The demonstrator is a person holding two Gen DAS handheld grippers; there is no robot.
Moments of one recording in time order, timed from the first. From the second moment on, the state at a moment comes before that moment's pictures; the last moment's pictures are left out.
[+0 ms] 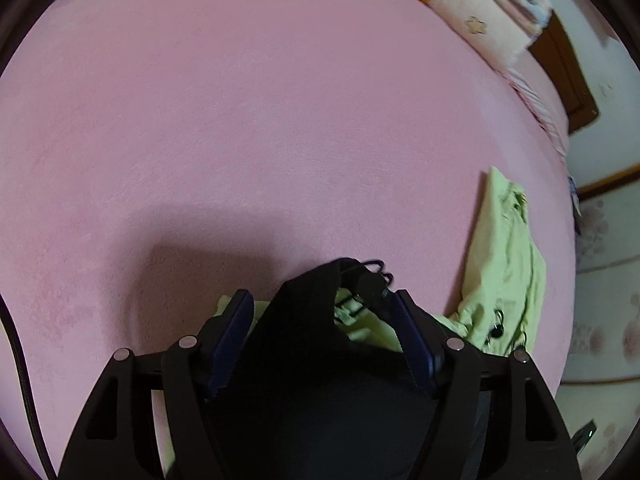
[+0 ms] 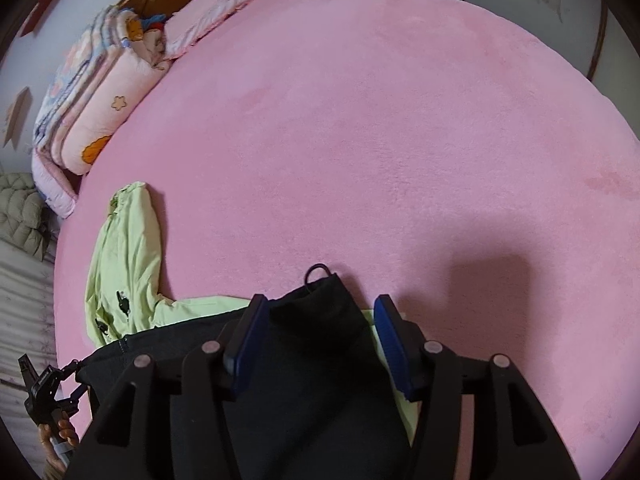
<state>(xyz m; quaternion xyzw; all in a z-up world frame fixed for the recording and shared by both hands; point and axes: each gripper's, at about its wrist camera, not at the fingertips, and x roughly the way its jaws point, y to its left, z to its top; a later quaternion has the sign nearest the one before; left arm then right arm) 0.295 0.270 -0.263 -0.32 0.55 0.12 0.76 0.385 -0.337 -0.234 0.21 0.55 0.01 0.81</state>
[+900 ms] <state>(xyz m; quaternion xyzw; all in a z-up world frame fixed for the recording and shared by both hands) 0.320 0.246 -0.319 -0.20 0.57 0.03 0.80 0.391 -0.316 -0.277 0.13 0.55 0.04 0.82</state>
